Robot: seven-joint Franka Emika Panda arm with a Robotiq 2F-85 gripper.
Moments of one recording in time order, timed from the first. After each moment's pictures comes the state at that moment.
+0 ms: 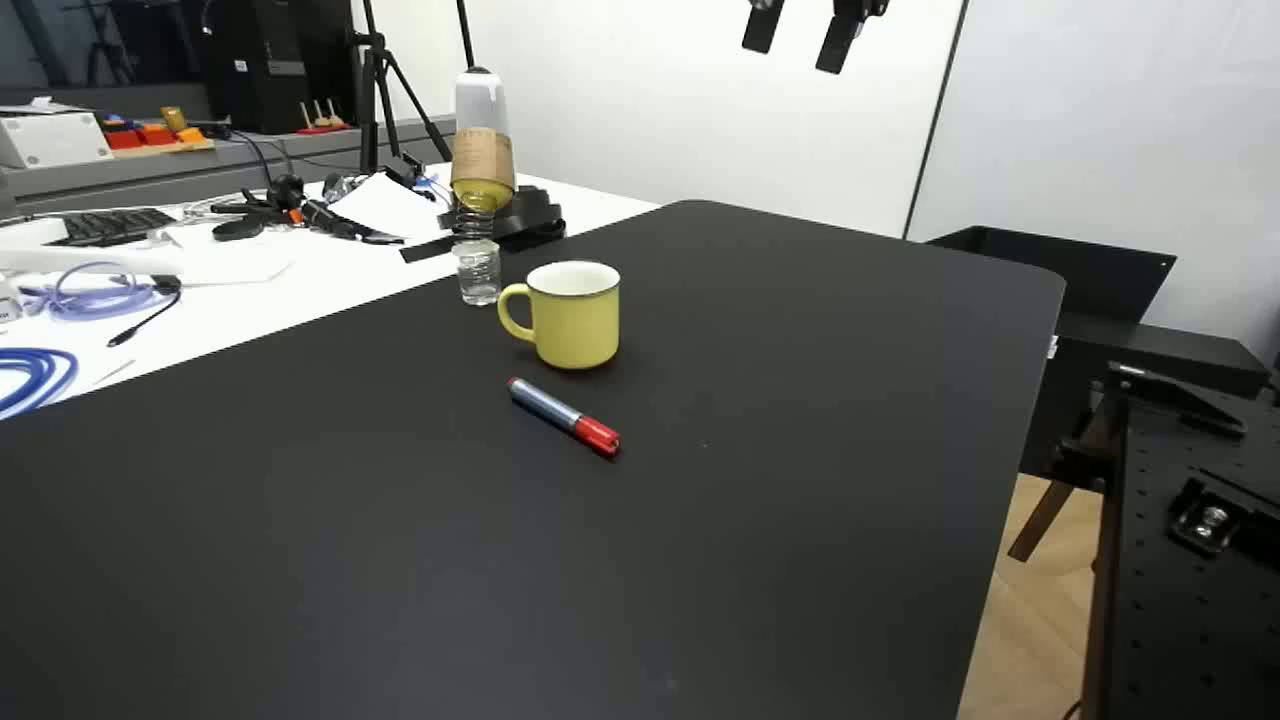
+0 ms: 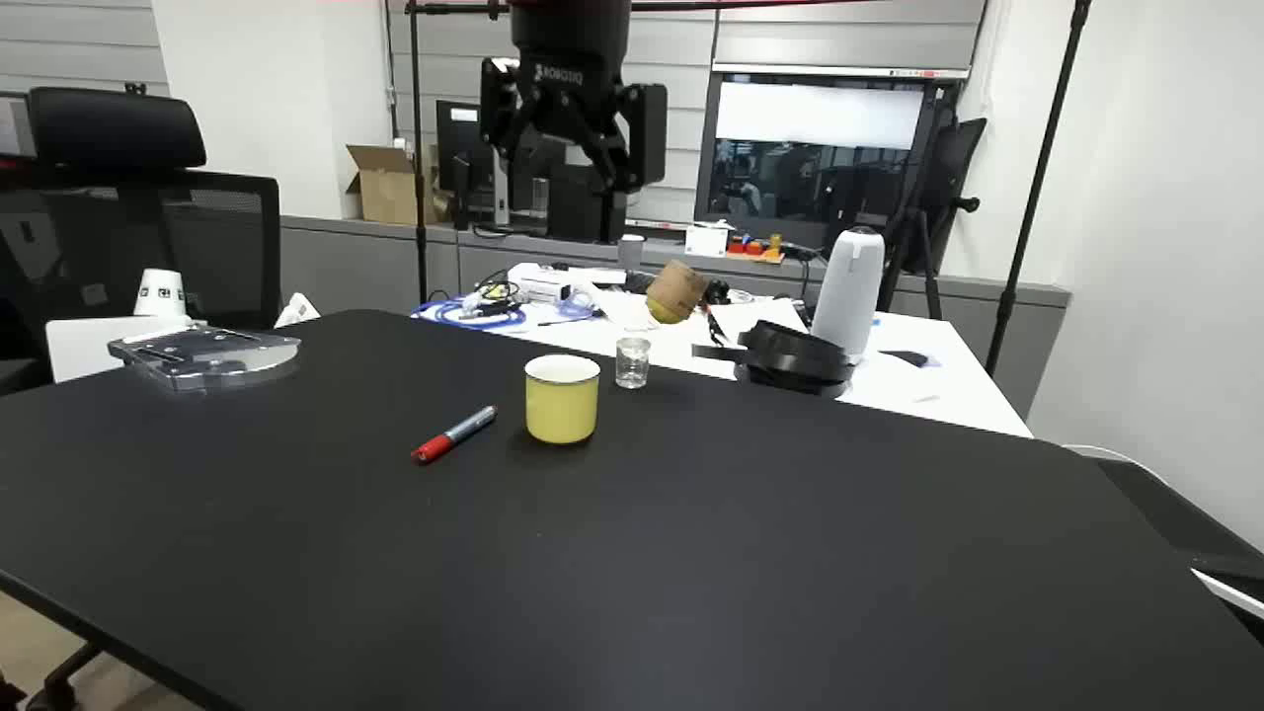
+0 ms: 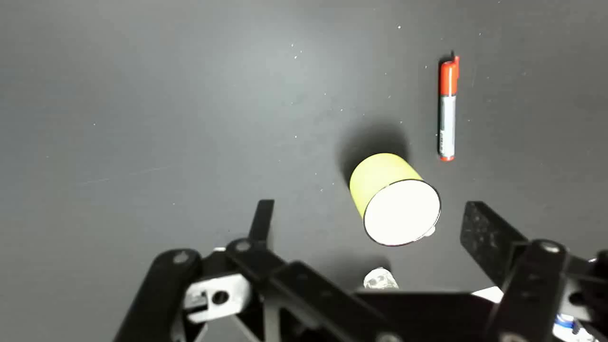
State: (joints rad) arm -0.05 -0.30 -0.22 -2.51 0.14 2.39 -0.14
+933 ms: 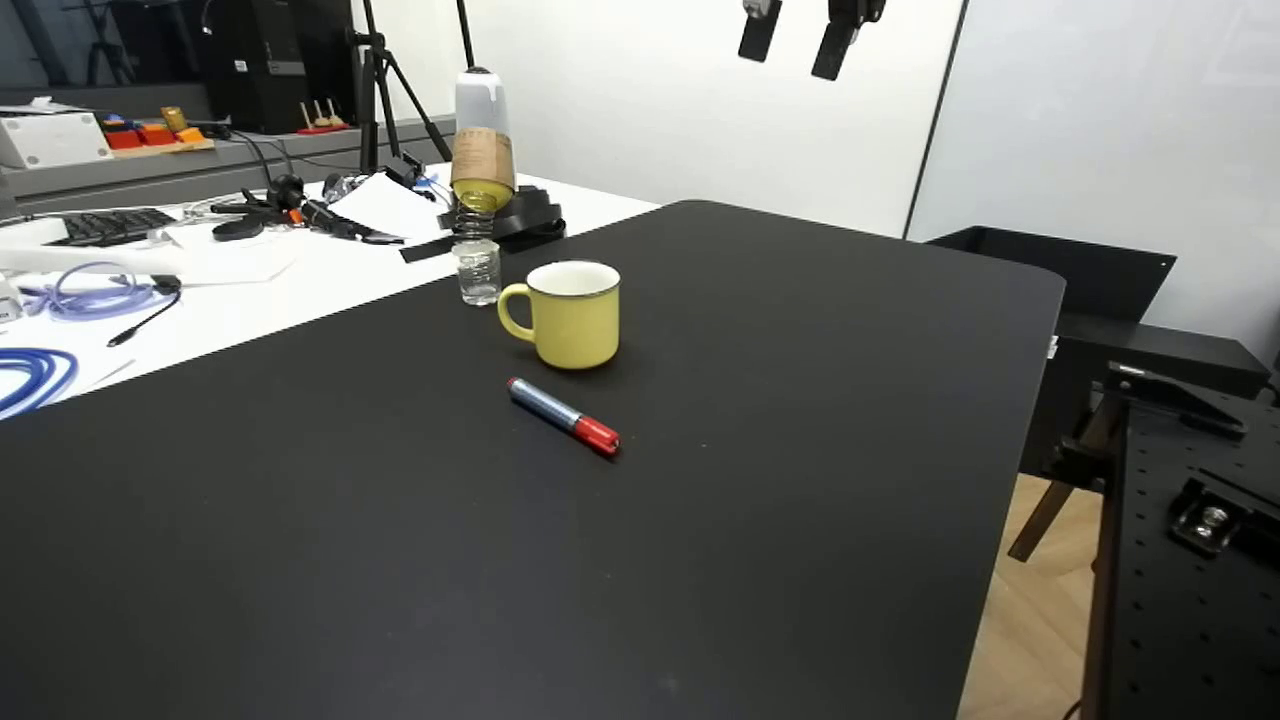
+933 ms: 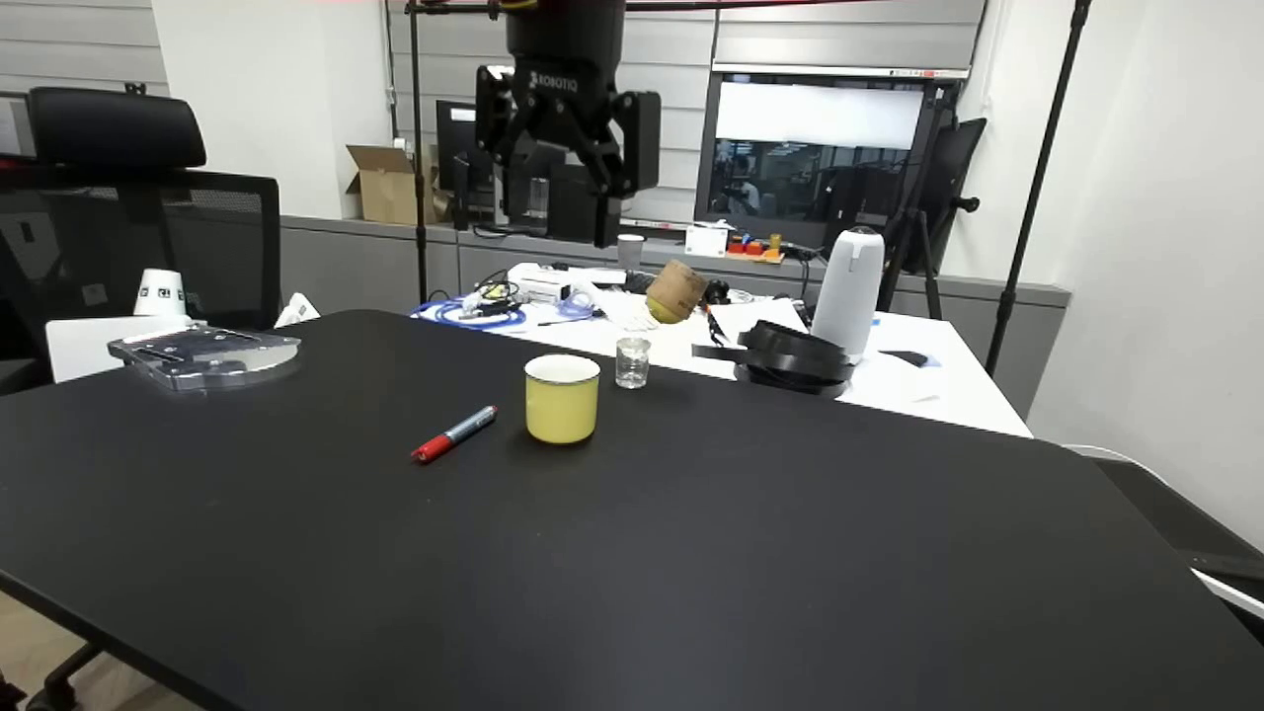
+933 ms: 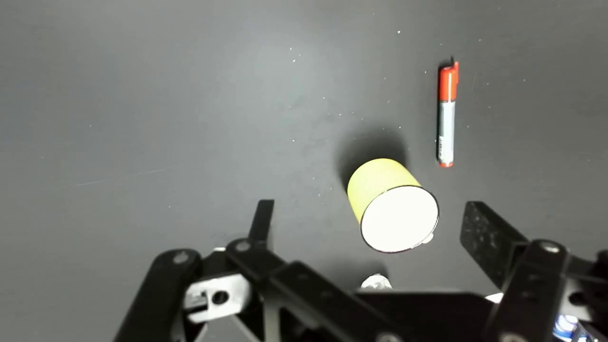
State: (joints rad) arm -0.05 -0.28 -0.20 -2.51 0.14 2.39 -0.14
